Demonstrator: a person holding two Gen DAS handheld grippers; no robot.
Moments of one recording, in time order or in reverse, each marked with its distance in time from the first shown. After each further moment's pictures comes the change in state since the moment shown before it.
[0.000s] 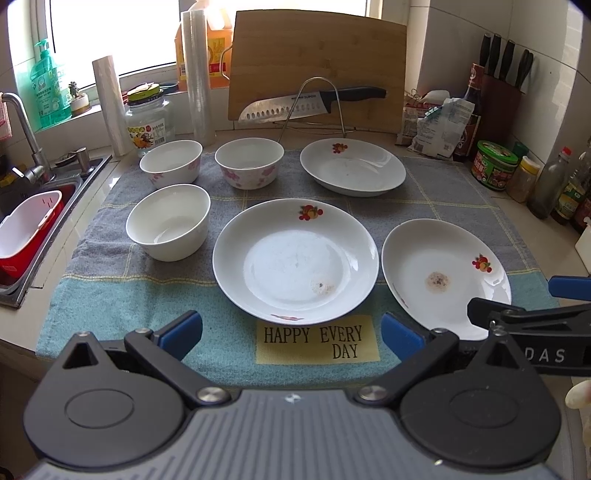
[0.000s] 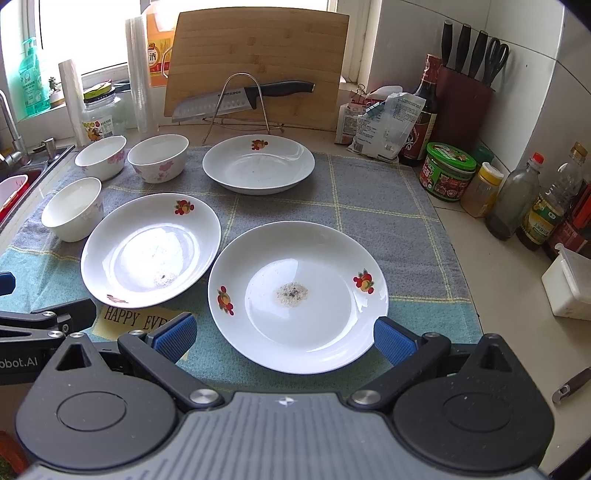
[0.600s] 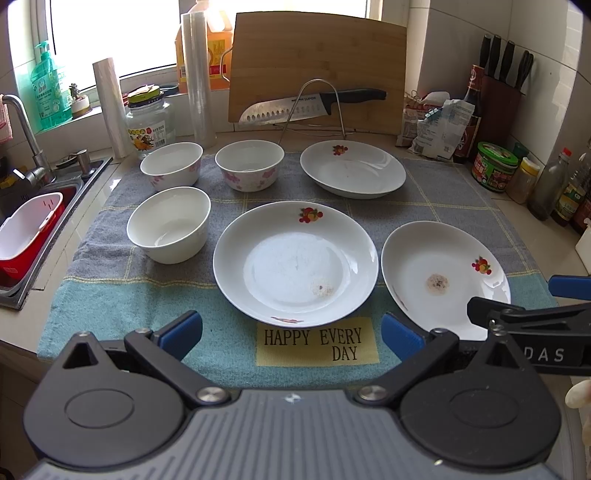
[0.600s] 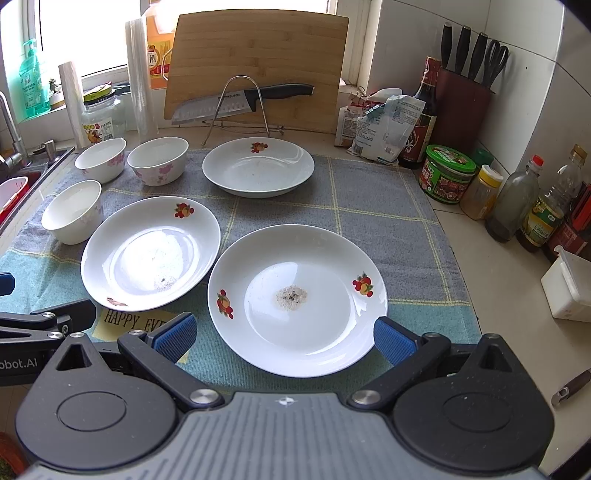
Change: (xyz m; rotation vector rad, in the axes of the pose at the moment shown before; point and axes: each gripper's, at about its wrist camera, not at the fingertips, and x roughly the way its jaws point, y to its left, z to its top) left arm -0.002 0.000 0.002 0.003 -0.002 0.001; right arm 0.000 0.000 0.001 -0.002 -0.002 -0.002
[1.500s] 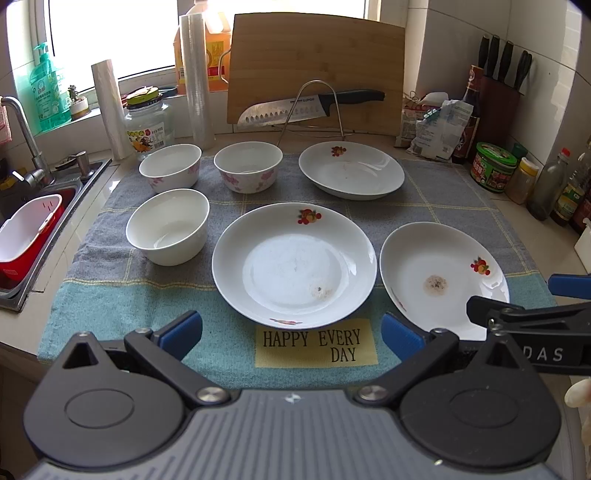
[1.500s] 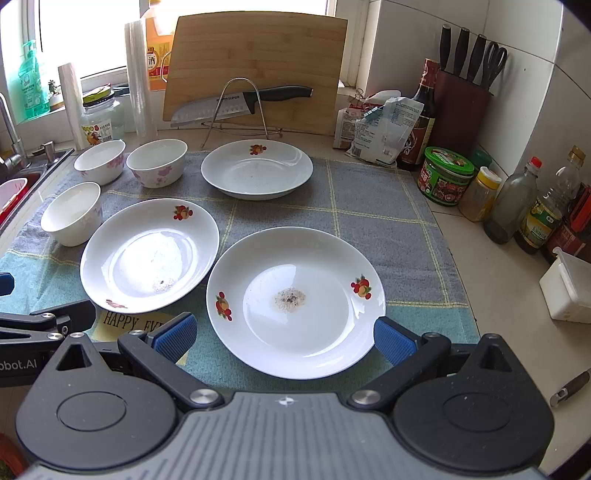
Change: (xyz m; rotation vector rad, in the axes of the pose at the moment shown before) left arm -0.001 -0.001 0.001 0.002 -0.002 -0.001; right arm -0.001 -0.001 0.001 0.003 -0.008 0.000
